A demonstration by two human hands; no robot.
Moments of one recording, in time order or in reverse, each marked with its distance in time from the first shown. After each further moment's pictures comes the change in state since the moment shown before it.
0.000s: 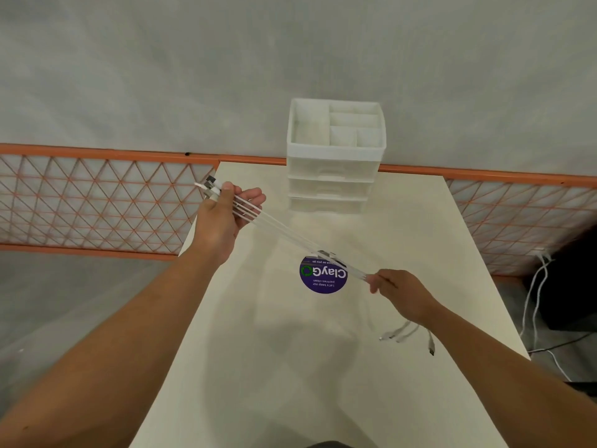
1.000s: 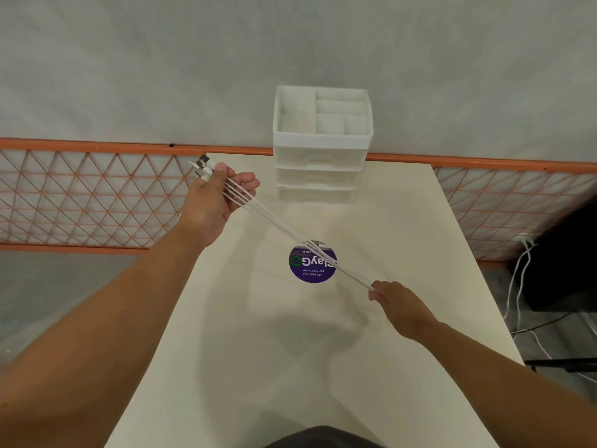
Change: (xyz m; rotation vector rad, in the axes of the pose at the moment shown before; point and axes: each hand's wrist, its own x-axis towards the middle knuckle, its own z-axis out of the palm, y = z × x) left_hand 0.009 0.007 0.012 0.015 -0.102 -0.054; right_hand -0.022 0.051 0.020 -0.424 -0.045 -0.031
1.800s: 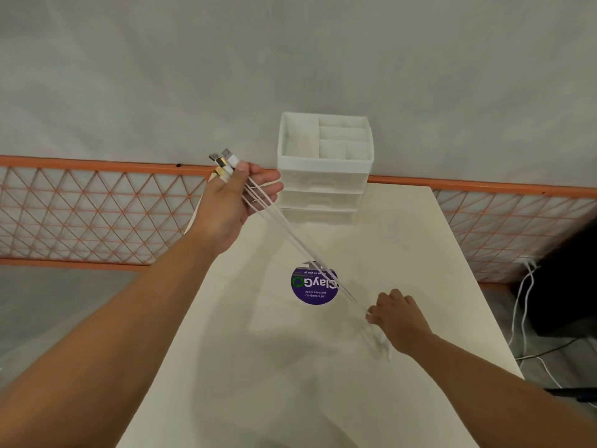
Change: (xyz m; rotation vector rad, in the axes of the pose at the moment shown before) left_hand -0.010 0.027 0.033 0.044 -0.179 0.145; right_hand 0.024 -0.001 0.000 -0.581 0.006 -0.101
